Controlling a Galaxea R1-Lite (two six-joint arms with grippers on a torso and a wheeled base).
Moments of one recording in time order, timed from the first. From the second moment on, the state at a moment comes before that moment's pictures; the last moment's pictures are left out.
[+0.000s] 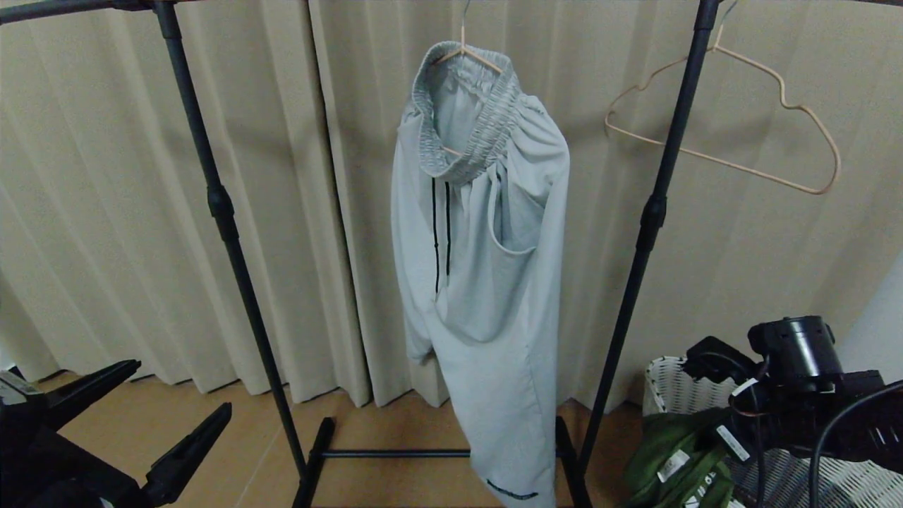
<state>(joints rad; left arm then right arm) -0.26 1.06 0.00 -0.97 -0.01 0.27 0.09 1.78 -0.51 -0.35 -0.24 -0.41</state>
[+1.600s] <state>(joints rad) -0.87 1.93 -0.64 -0.98 -0.20 0.03 0.63 1.35 -0.71 -0.45 0.16 -0.24</state>
